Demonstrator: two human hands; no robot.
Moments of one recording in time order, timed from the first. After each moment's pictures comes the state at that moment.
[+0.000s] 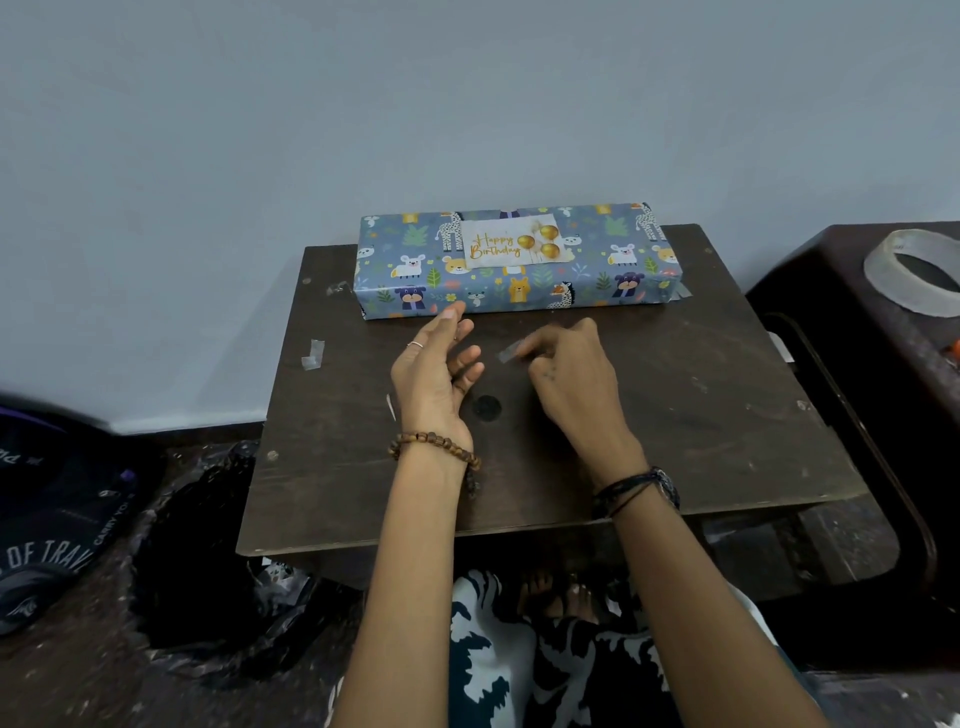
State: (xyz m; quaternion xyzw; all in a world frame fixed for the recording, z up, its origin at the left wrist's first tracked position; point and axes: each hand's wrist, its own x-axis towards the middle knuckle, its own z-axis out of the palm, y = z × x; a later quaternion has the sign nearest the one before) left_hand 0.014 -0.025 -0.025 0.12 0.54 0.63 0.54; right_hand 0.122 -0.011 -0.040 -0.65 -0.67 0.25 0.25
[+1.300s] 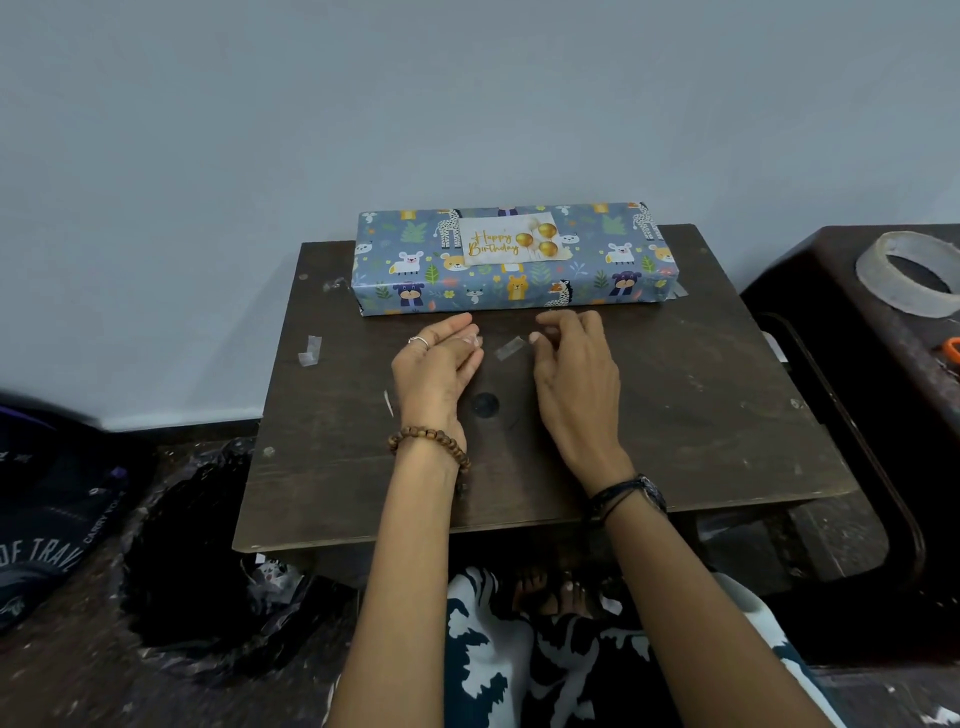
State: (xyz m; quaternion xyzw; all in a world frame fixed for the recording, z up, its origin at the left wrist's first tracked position) left_hand 0.014 -0.021 -0.031 0.15 0.55 0.61 0.56; right_hand 0.120 -0.016 -0.060 -0.65 -0.66 0.12 0.36
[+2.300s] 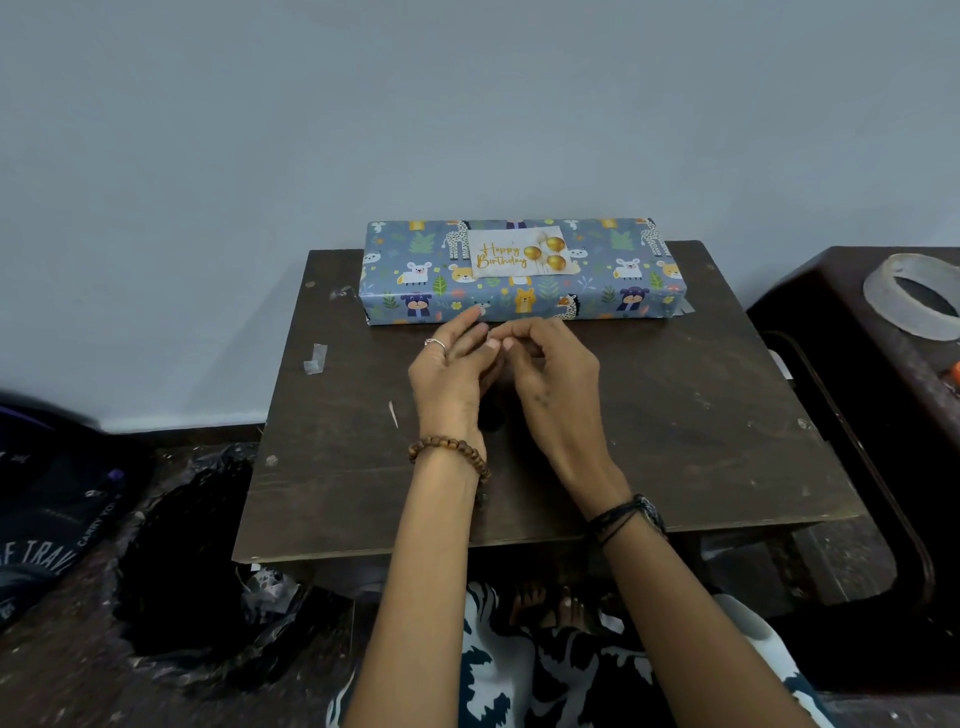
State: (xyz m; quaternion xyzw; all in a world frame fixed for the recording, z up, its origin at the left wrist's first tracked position) left_hand 0.023 -0.021 -0.030 0.16 0.52 0.63 0.56; right_hand 0.107 -0.014 -0.055 -0.51 -0.66 0.25 0.49
